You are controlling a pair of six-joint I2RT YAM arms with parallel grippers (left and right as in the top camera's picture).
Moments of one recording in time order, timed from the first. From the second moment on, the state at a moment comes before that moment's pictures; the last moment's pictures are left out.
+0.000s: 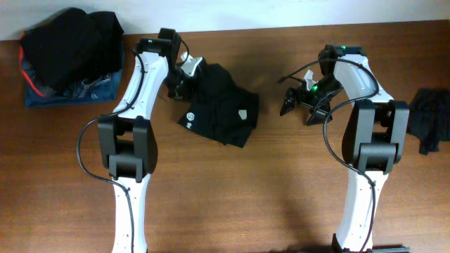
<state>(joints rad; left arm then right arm) -0.20 2.50 2.32 -1.33 0.54 0.06 -0.06 2.37 1.93 -1.35 -0.45 0.07</state>
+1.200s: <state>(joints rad) -0.01 2.50 2.72 -1.10 -0.04 0.20 -0.01 2.37 1.93 -1.39 -0.42 0.07</state>
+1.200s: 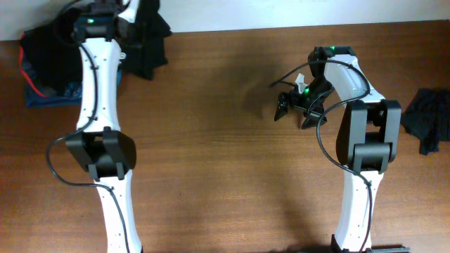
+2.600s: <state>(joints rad) 0.44 2.67 2.88 -1.04 0.02 0.17 -0.01 2.37 1.93 -1.49 -0.42 0.07</state>
